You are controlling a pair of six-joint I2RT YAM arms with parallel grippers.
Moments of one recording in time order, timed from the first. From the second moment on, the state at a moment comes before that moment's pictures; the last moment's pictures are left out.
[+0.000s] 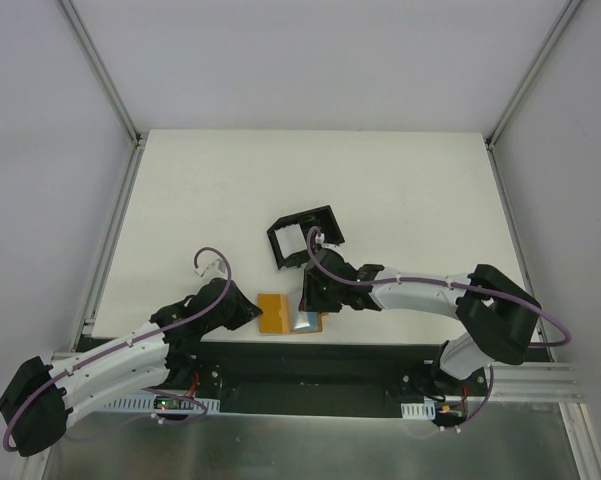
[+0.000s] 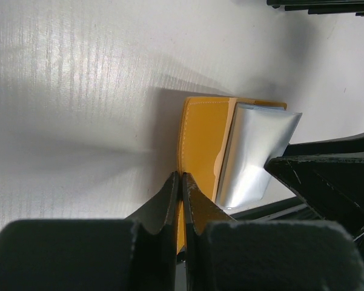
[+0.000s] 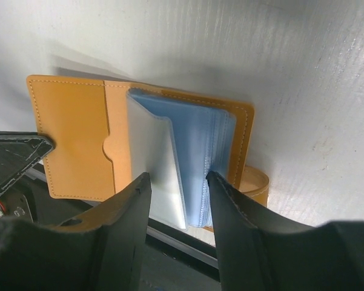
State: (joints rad) left arm -0.83 0.70 0.22 -0.30 -0.13 -1.23; right arm 1.04 1.55 0.82 -0.26 0.04 0.94
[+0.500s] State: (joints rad) left arm -0.83 0.72 0.22 -0.30 -0.14 -1.23; right arm 1.04 1.59 0.83 -0.24 -0.03 0.94
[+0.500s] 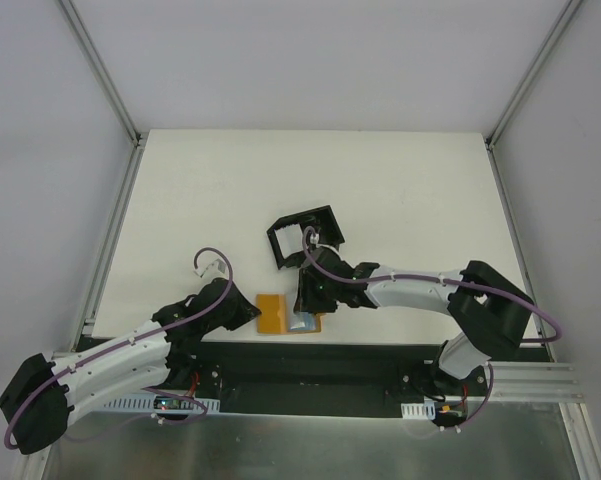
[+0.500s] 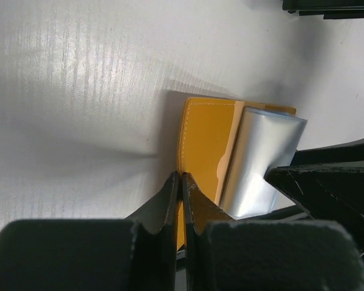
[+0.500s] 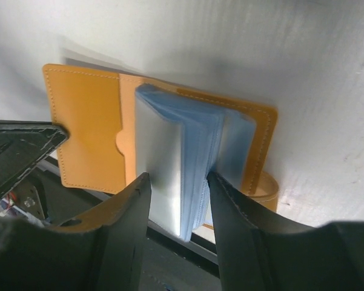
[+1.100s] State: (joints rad) left arm -0.83 0.73 0.22 -0.30 -0.14 -1.23; right arm 1.09 1.66 1.03 -0.28 -0.09 0.87
